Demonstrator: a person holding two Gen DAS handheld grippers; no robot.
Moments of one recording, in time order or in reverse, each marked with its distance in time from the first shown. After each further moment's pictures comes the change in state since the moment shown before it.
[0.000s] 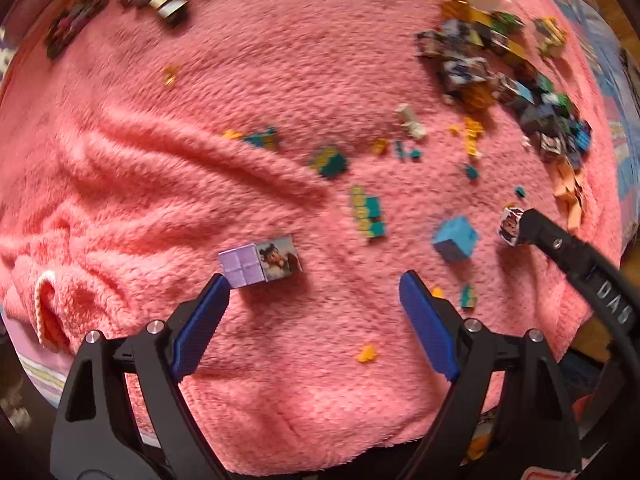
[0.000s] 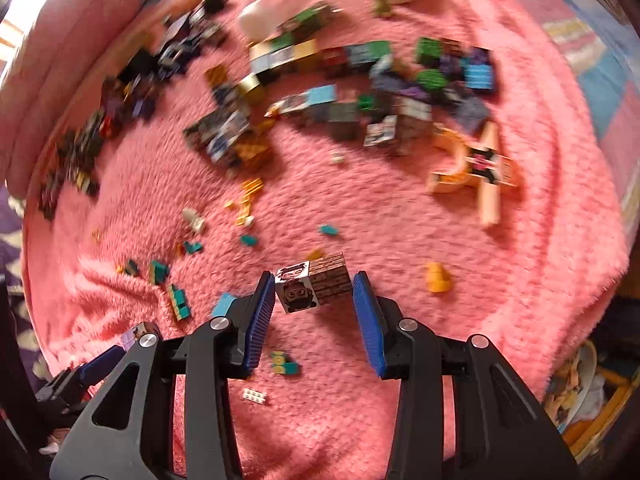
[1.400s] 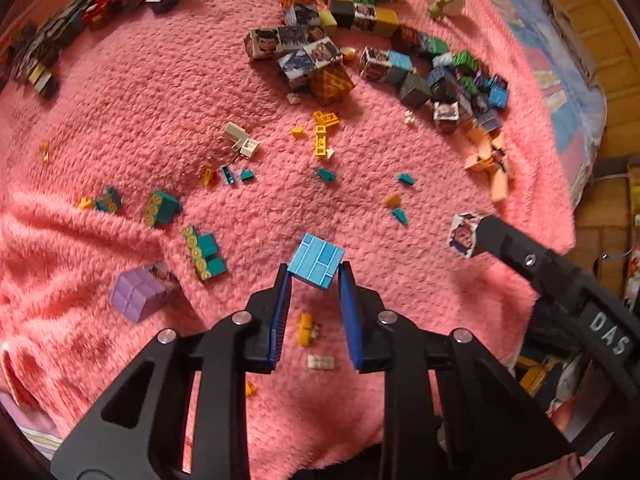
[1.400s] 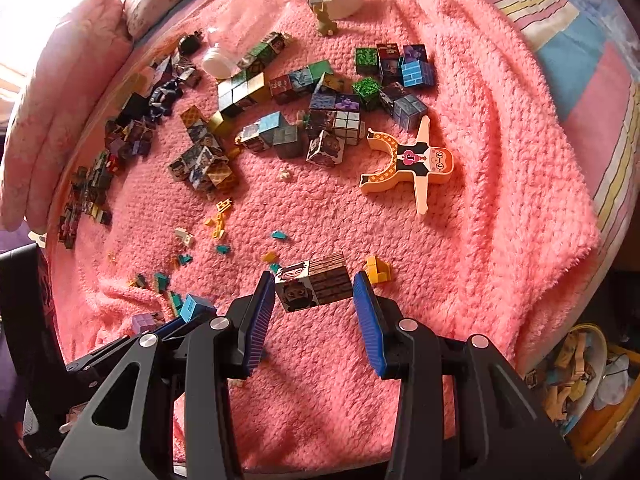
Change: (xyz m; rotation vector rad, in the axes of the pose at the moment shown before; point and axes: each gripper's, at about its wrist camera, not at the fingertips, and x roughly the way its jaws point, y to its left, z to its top) left arm 0.019 -0.086 0.032 0.193 -0.022 -0.195; right arm -0.030 -0.048 -0.015 0.095 -0.046 0.089
